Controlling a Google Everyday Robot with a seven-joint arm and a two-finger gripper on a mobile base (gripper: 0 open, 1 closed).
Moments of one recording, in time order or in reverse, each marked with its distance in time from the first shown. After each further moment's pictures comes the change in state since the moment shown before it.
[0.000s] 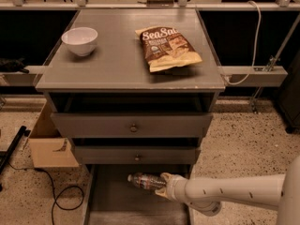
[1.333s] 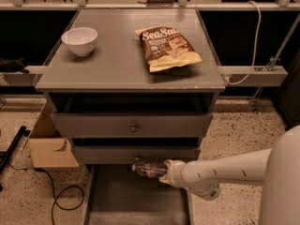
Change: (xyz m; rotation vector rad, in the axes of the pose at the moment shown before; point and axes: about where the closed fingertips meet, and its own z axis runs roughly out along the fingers) arm -0.026 -0.054 -0.035 0.060 0.113 -0.091
